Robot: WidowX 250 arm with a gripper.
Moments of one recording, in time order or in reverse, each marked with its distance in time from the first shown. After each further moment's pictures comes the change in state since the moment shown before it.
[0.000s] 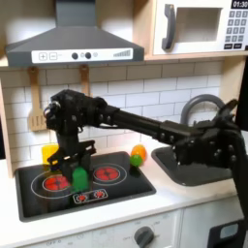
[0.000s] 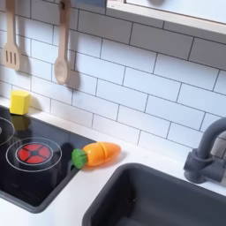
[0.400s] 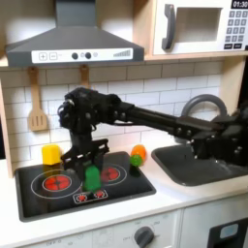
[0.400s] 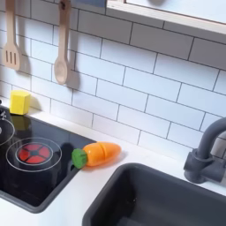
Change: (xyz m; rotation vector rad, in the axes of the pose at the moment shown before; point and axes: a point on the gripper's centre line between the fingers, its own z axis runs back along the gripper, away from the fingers) arm -0.017 -0.020 0.005 -0.014 -0.001 -0.047
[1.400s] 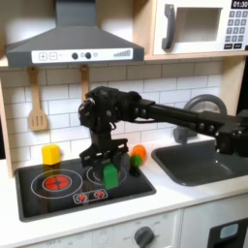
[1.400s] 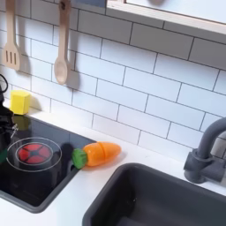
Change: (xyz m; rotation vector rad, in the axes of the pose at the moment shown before) arm -0.019 -0.033 0.000 -0.010 0.003 -0.103
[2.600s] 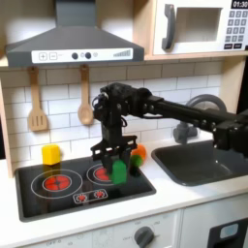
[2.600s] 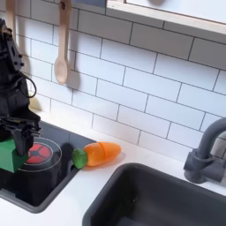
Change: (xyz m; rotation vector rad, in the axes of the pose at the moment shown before) arm 0.013 -0.024 -0.009 0.054 0.033 -0.012
